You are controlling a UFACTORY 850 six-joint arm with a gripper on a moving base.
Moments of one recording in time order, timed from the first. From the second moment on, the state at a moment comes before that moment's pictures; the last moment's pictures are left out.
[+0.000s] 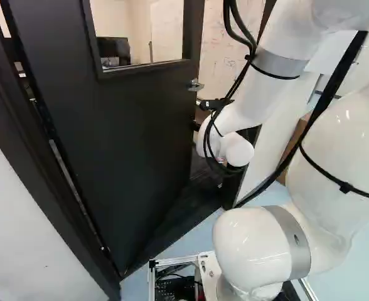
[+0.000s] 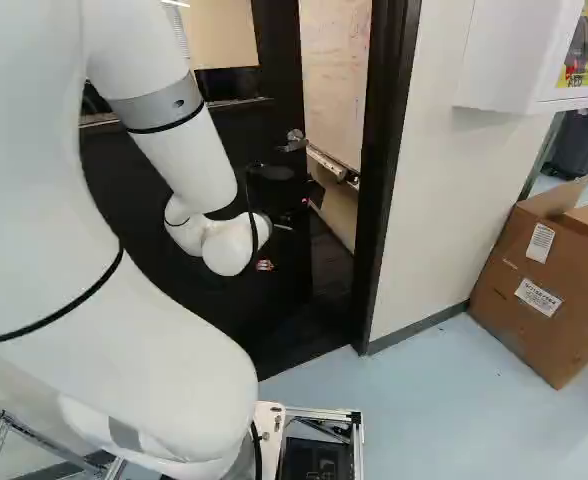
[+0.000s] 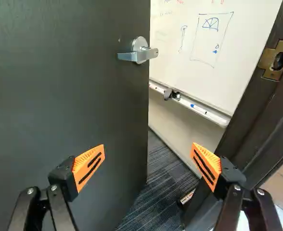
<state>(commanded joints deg) -1.9 4.2 -15.7 1.7 57.8 0.0</state>
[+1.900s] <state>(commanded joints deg) 14.7 -7.7 -28.0 19.1 57.8 0.0</state>
